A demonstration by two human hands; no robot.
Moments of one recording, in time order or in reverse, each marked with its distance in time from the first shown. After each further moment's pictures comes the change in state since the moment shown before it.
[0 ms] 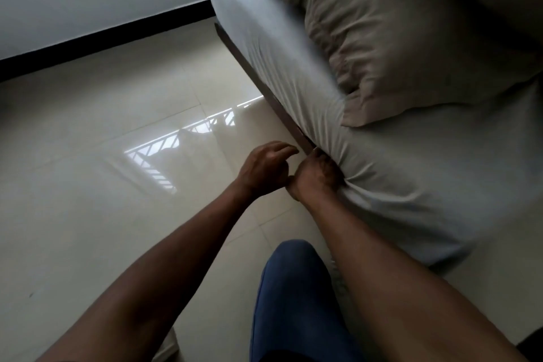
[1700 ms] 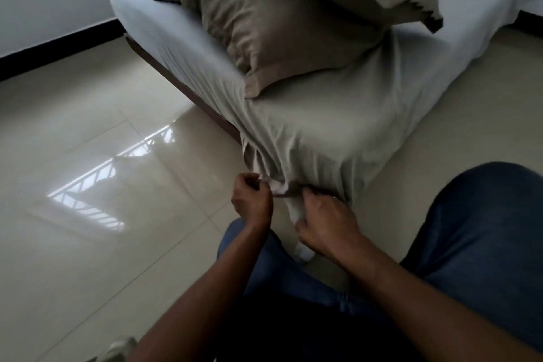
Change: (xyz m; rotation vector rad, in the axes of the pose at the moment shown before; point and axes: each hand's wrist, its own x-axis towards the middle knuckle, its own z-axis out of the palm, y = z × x) left_hand -0.051 0.191 0.059 -0.607 0.310 -1.096; right_hand -0.178 0.154 -0.001 0.076 0.031 -0.079
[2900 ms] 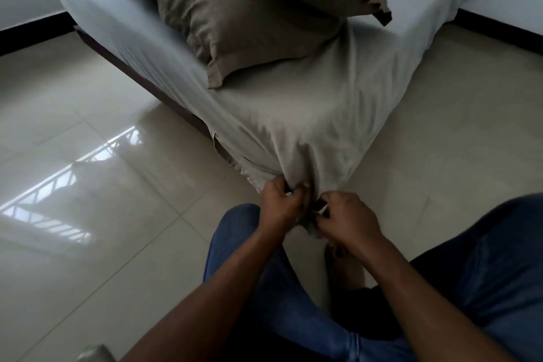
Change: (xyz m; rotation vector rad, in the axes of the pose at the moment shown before) left_hand -0.084 0.015 0.036 -0.112 -0.536 0.171; right_hand -0.051 0.070 -0.012 0.162 0.101 0.239
